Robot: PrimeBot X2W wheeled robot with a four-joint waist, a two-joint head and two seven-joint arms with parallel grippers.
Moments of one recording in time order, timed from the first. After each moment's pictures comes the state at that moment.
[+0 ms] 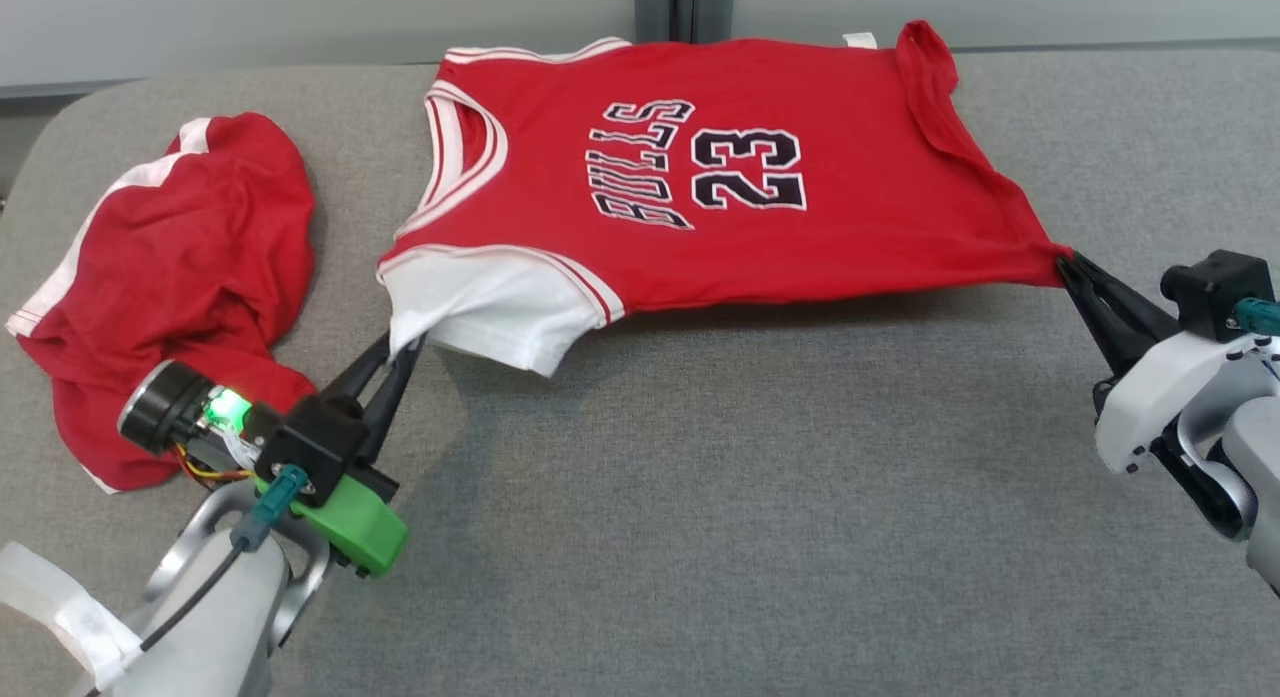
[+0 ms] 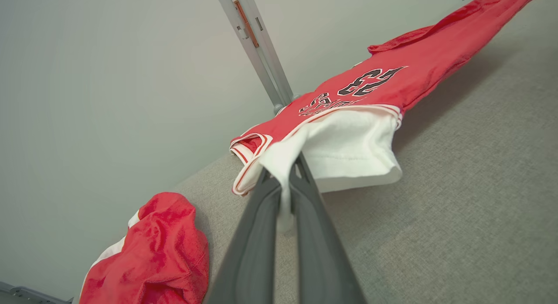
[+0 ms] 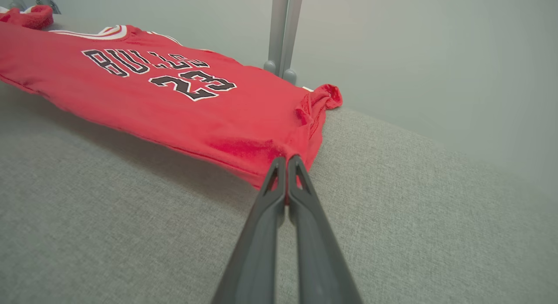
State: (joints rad) left arm -0.42 0.42 -0.49 0.30 -0.13 -0.13 -0.26; right arm -0.61 -0.65 0.70 0.59 0.64 0.13 -0.26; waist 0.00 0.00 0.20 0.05
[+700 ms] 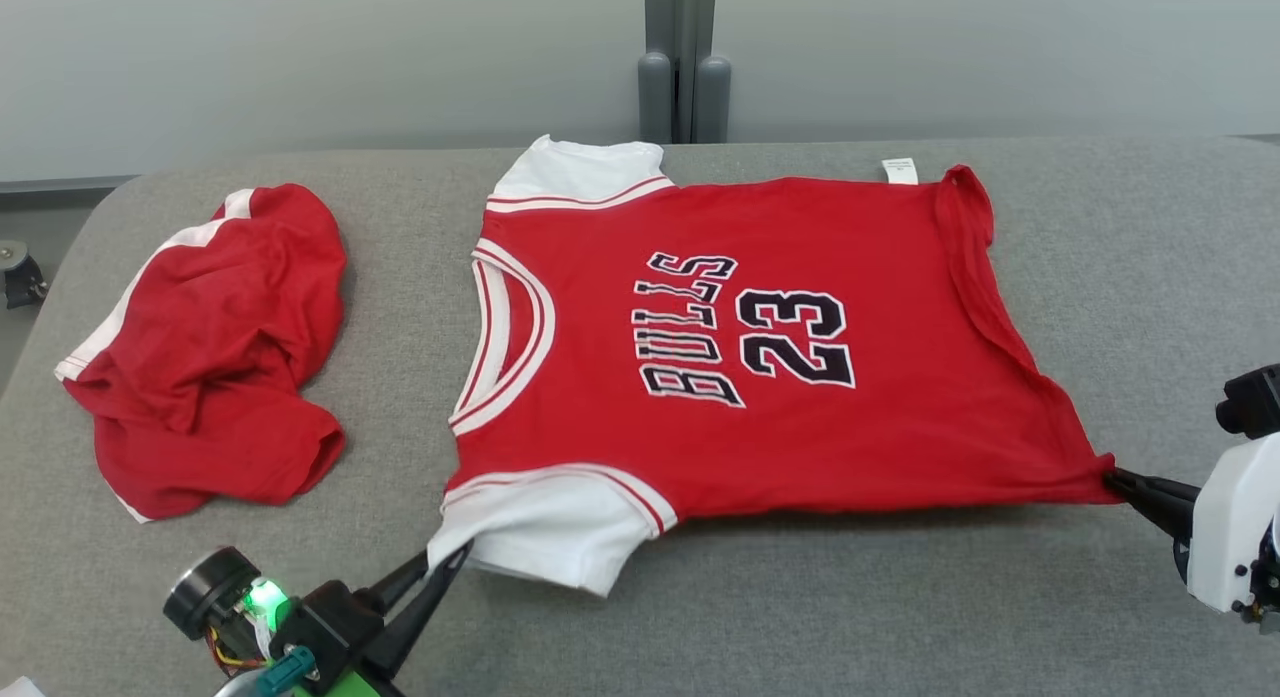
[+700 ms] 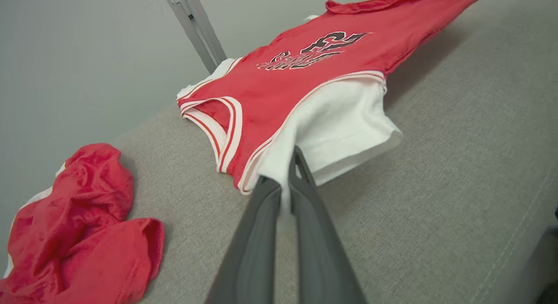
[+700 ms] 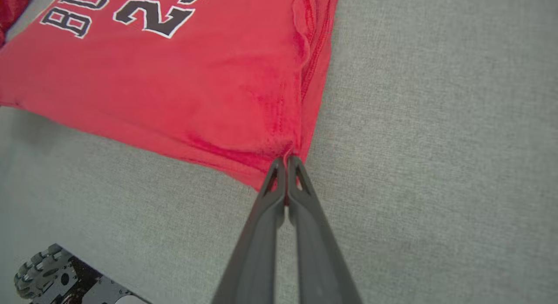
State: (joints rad) left arm -0.16 0.63 -0.70 0.07 -0.34 -0.13 -0.20; right arm -0.45 -0.97 0.93 0.30 1.27 0.13 0.15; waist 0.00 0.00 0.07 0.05
